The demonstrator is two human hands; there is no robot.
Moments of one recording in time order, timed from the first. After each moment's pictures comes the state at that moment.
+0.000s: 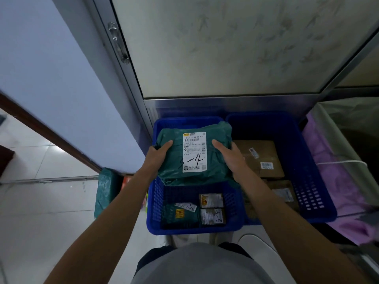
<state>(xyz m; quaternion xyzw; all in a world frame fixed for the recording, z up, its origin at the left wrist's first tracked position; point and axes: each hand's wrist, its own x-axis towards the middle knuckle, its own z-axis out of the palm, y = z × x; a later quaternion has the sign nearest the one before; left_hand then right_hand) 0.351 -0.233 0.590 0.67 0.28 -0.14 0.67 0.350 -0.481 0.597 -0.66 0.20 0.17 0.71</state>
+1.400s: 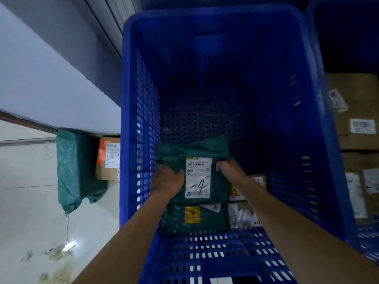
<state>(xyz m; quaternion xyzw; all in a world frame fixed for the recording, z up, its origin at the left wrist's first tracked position) 0.372 -0.215 0.170 0.83 0.33 -0.35 0.29 0.403 -0.408 0.166 -0.72 0.33 0.40 0.46</state>
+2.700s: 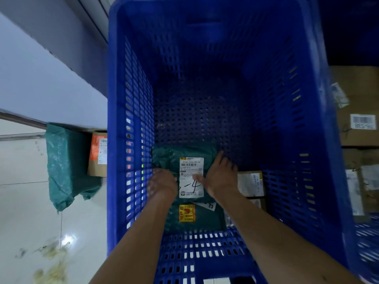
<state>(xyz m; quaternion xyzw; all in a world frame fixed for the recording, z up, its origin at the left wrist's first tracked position) 0.365 -0.233 0.142 0.84 0.32 -0.44 0.10 0.374 -0.383 0.145 -0.92 0.05 0.39 -0.01</state>
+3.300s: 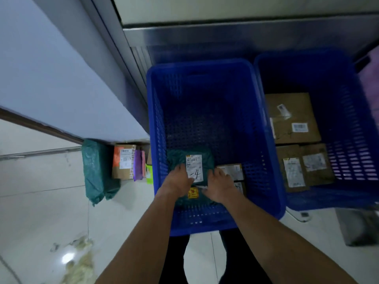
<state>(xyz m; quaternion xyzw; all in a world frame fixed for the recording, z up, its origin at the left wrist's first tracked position) 0.330 -0.217 0.337 0.88 0.00 -0.44 0.17 0.312 -0.376 0.336 -0.90 -0.07 0.43 -0.03</state>
